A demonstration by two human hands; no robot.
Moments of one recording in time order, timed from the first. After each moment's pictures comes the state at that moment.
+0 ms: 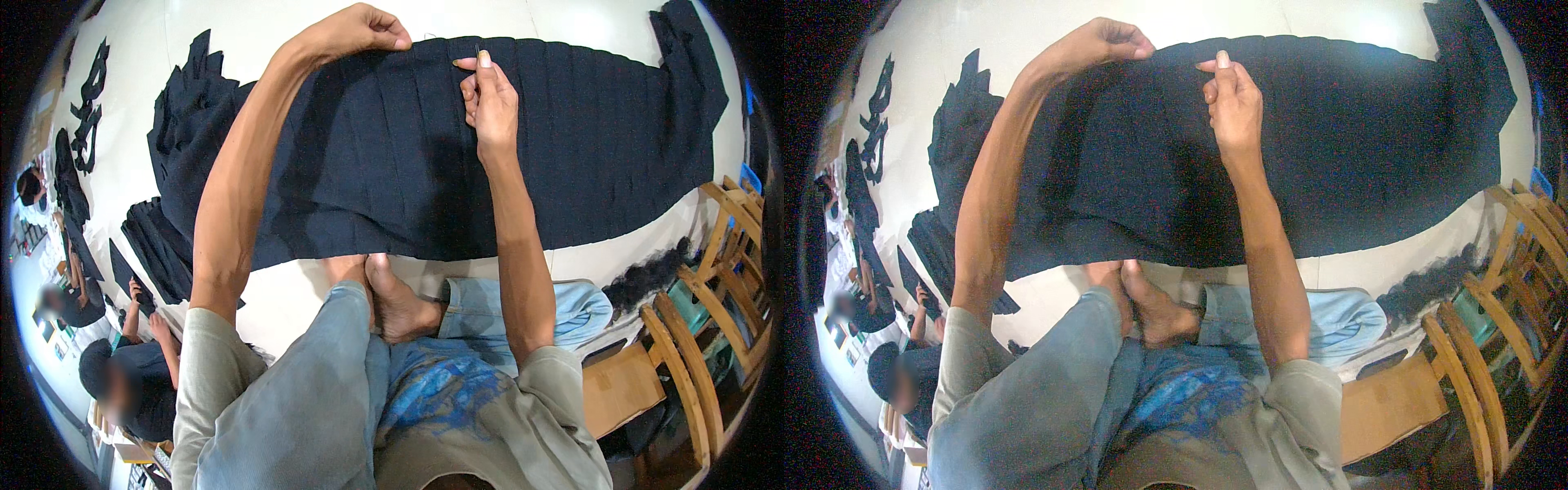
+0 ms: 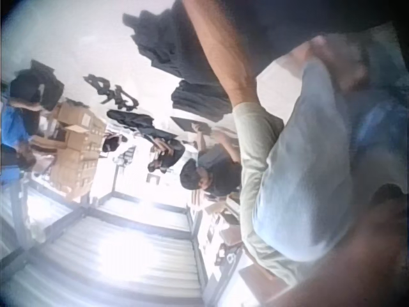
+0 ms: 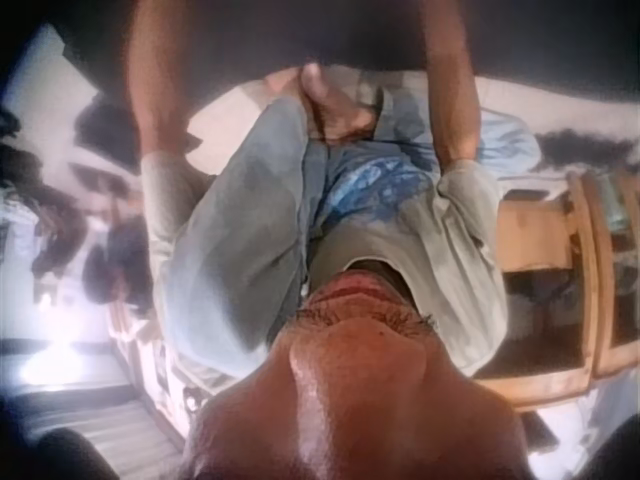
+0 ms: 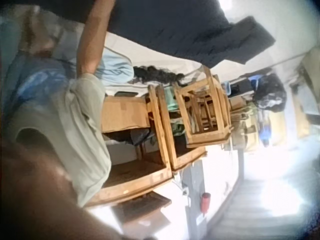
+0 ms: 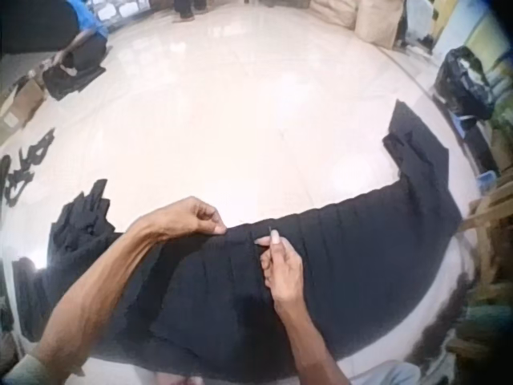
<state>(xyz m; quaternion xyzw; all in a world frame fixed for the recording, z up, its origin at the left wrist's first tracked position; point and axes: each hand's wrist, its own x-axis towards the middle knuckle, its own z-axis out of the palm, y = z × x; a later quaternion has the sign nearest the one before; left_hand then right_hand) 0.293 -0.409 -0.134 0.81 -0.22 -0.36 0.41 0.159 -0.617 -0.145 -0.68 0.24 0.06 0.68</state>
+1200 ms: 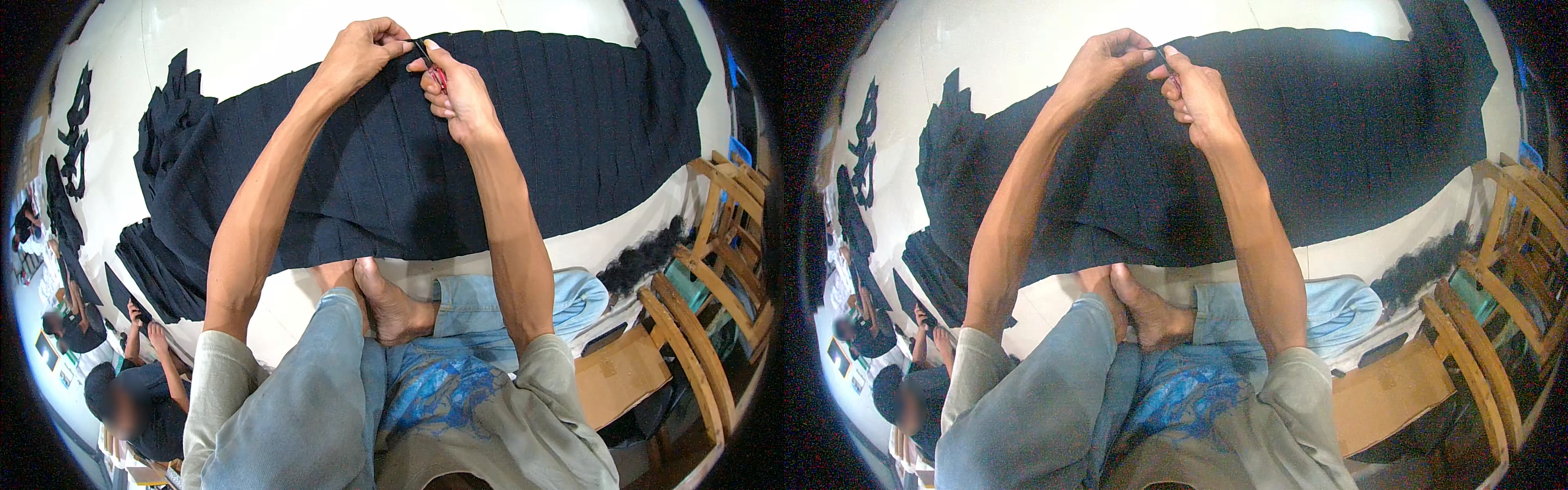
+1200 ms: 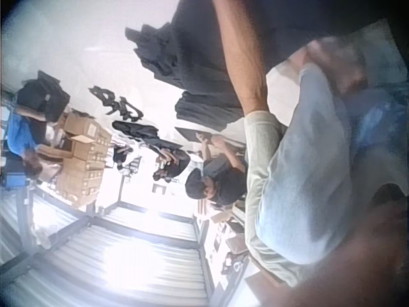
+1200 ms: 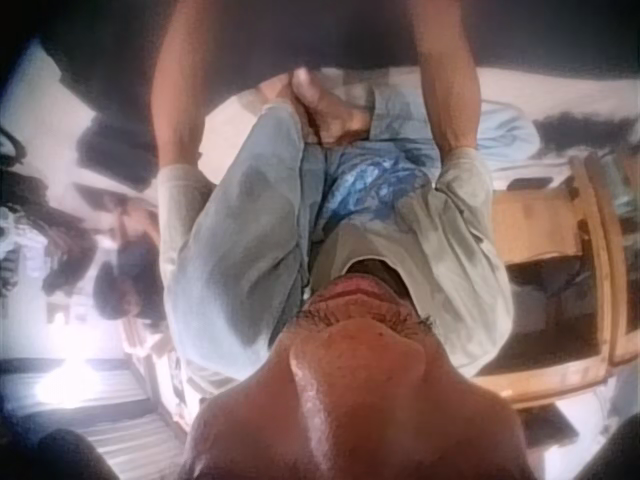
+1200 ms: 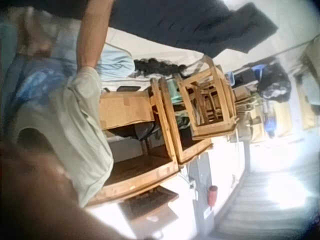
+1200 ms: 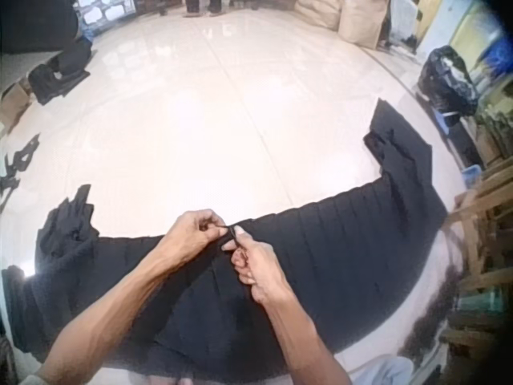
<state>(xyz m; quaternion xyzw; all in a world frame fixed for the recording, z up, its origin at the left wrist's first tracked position) 0.248 -0.457 -0.142 0.86 -0.12 -0.22 0.45 0.178 -0.622 -0.141 -0.55 0.25 0.20 0.77</state>
